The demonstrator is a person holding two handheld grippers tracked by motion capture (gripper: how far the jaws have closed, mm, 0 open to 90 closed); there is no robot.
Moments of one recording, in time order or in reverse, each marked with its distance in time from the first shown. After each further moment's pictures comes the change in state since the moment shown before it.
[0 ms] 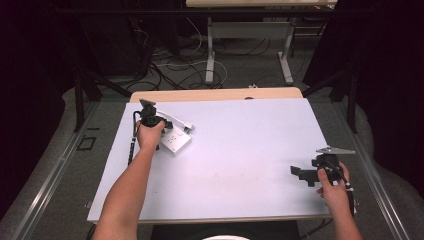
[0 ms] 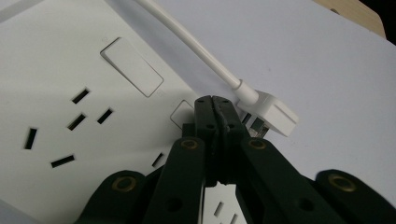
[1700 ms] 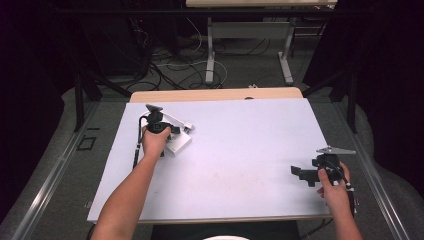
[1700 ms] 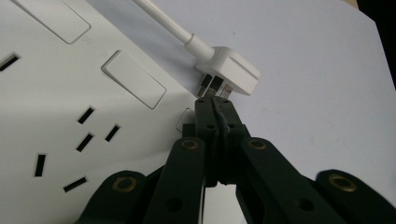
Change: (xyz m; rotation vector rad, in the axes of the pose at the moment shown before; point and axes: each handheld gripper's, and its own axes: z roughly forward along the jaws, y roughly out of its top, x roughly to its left) left arm -0.019 -0.025 0.005 0.010 -0.067 0.056; right arm 0.000 0.000 -0.001 -0.004 -0.004 0.000
